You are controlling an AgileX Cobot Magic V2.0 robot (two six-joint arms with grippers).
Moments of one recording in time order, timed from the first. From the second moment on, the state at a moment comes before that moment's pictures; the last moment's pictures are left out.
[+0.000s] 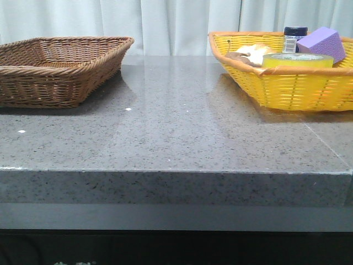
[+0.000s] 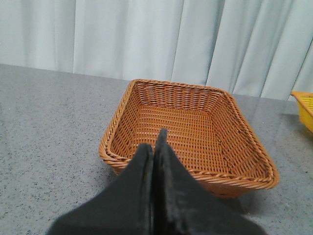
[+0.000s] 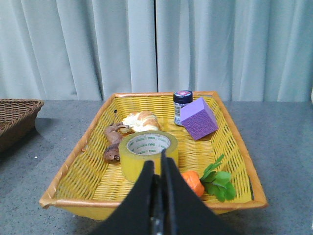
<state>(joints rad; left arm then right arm) -0.05 0.35 -0.40 -0.06 0.22 -0.06 0.03 0.26 -0.49 0.14 0.29 -0.05</state>
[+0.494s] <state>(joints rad) -0.05 0.51 -0.47 -0.06 0.14 -0.06 0.03 0.48 -0.64 0.14 0.36 -0.05</state>
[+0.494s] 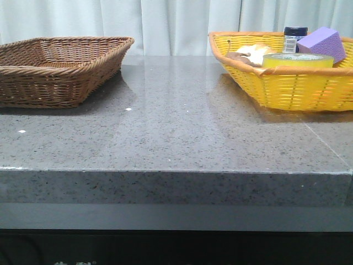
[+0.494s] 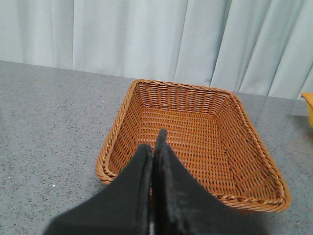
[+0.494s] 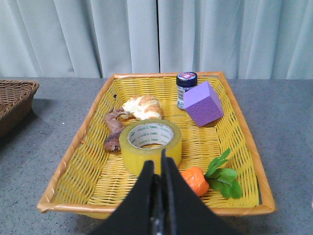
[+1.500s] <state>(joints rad) -0.05 0.51 -0.47 -0.06 0.14 -0.06 0.02 0.96 -0.95 0.15 0.42 0.00</state>
